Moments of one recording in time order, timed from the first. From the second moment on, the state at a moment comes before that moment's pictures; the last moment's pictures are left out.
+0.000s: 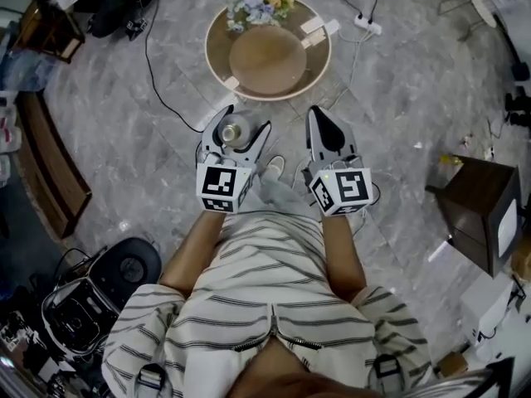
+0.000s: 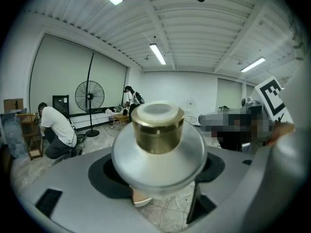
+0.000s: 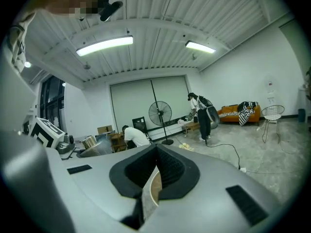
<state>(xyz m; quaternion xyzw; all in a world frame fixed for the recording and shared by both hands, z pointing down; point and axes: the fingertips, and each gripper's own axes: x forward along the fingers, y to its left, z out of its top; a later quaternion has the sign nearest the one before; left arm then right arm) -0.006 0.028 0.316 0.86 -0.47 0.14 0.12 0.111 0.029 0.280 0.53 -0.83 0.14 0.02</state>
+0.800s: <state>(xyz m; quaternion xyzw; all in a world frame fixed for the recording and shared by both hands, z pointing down) -0.027 -0.074 0.430 0.85 -0.46 0.18 0.16 0.090 -0.067 0.404 0.52 -0.83 0.19 0.07</state>
